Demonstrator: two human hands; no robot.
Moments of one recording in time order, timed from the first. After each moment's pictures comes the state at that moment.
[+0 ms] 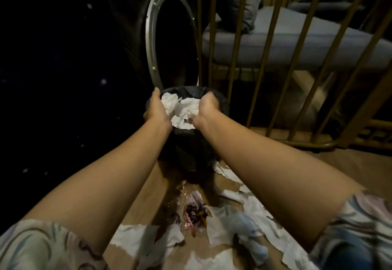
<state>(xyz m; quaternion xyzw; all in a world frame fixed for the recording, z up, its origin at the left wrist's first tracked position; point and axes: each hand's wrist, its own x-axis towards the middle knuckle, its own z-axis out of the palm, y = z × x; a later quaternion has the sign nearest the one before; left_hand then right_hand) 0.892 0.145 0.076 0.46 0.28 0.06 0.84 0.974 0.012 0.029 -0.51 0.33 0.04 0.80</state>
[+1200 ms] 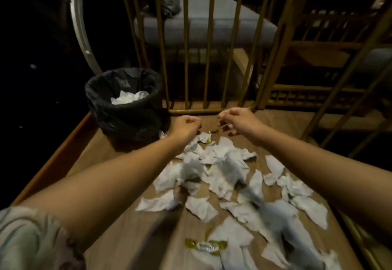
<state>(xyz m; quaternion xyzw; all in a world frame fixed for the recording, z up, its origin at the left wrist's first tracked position) 0.644 -0.075 0.082 0.78 0.00 -0.12 0.61 0.599 -0.231 0.116 -0.83 0.14 0.02 0.54</state>
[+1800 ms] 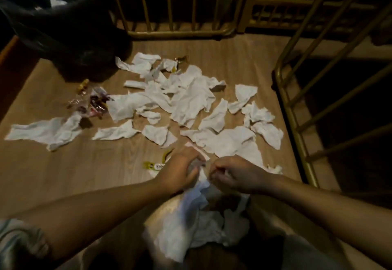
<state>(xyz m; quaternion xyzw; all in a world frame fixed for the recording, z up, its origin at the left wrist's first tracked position) 0.440 -0.105 -0.103 0.84 -0.37 -0.15 0.36 0.375 -0.312 -0.051 -0.91 -0.14 0.21 0.32</state>
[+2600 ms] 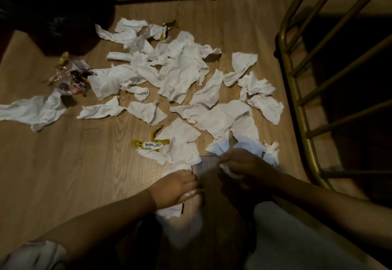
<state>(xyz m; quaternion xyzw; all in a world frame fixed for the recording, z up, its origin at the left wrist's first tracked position) 0.369 -0.091 -0.169 0.76 -0.57 -0.15 0.27 0.313 -0.366 -0.133 -0.92 -0.23 0.05 0.30</state>
